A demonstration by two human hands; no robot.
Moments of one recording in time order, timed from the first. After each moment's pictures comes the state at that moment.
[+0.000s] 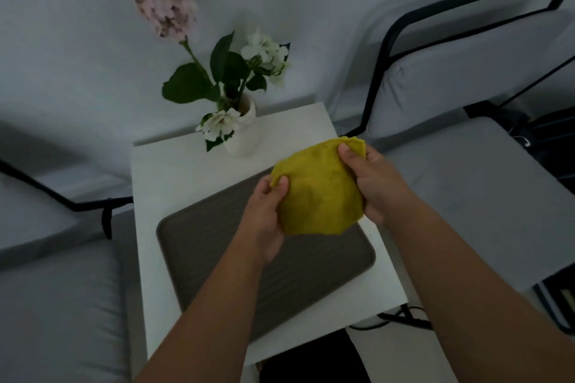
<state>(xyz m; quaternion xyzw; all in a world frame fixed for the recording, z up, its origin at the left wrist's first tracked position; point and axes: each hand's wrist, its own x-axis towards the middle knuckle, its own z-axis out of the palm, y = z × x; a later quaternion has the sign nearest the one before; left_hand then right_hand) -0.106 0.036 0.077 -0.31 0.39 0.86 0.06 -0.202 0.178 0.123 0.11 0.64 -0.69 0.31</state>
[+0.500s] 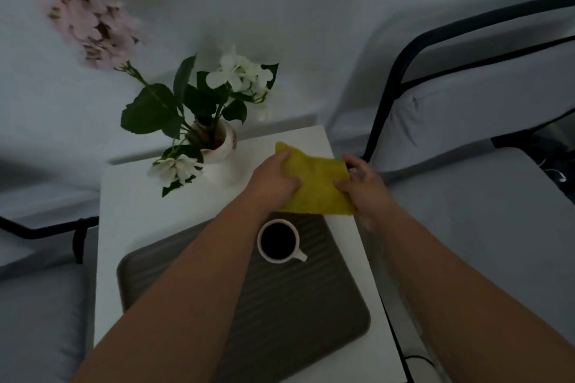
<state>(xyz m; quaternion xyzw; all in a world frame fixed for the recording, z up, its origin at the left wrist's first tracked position) -0.265 0.020 0.031 -0.27 0.80 0.52 0.15 -0.323 0.191 0.001 0.12 0.67 -0.66 0.32</state>
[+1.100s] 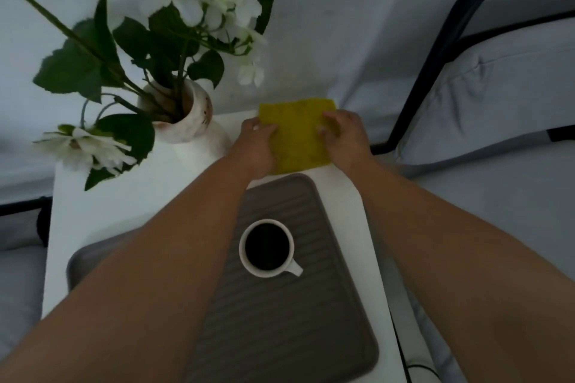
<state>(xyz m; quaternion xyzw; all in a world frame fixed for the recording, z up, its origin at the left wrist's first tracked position) -0.317 -0.029 -0.086 -0.21 0.90 0.33 0.19 -0.408 0.134 -0.107 -0.11 0.89 -0.40 0.21</state>
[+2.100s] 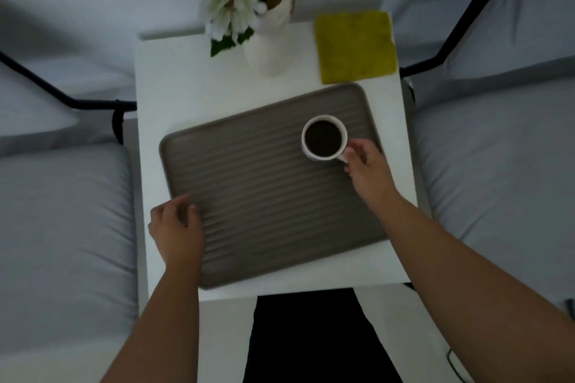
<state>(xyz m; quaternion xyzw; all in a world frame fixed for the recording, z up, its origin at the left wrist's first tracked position) 0.054 -0.029 -0.069 -0.58 0.77 0.27 -0.05 -0.194 0.189 -0.076 0.00 0.83 -0.46 0.31</state>
